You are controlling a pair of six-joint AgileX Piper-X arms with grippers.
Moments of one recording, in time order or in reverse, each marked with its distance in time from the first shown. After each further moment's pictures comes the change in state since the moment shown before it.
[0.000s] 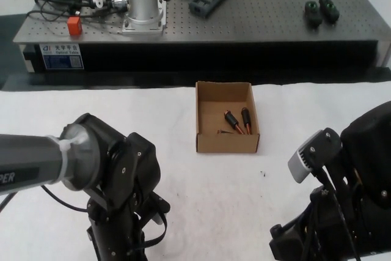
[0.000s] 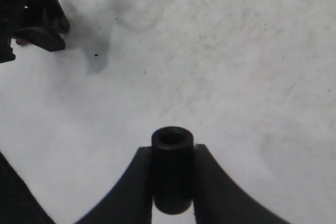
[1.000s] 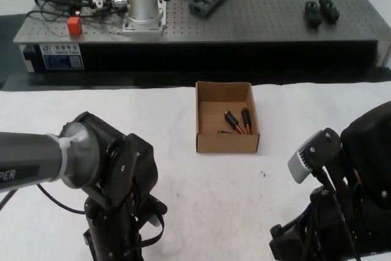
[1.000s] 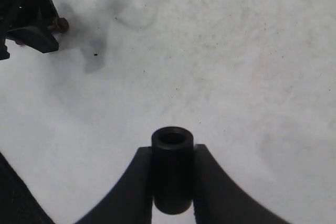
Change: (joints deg) left arm 0.0 0.1 -0.1 3.2 1.6 -0.2; right arm 0.0 0.0 0.0 0.0 0.1 0.0
